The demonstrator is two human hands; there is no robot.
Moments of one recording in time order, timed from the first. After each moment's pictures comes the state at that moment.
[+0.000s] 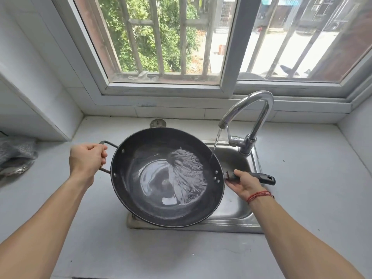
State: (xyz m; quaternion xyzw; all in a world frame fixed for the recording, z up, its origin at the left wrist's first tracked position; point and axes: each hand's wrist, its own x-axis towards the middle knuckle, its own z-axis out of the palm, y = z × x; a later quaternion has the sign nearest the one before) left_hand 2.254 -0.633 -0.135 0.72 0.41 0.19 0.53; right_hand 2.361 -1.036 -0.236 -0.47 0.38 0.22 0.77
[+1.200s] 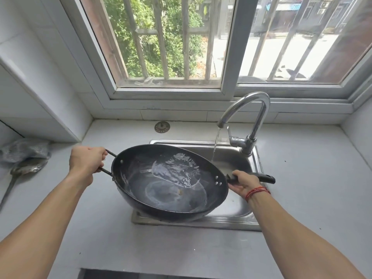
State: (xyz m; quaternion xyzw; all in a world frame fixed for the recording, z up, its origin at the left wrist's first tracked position) left_hand 2.233 -0.646 -0.100 0.72 0.46 0.16 0.50; right_hand 2.349 -1.033 -0.217 -0.56 0.37 0.23 0.71
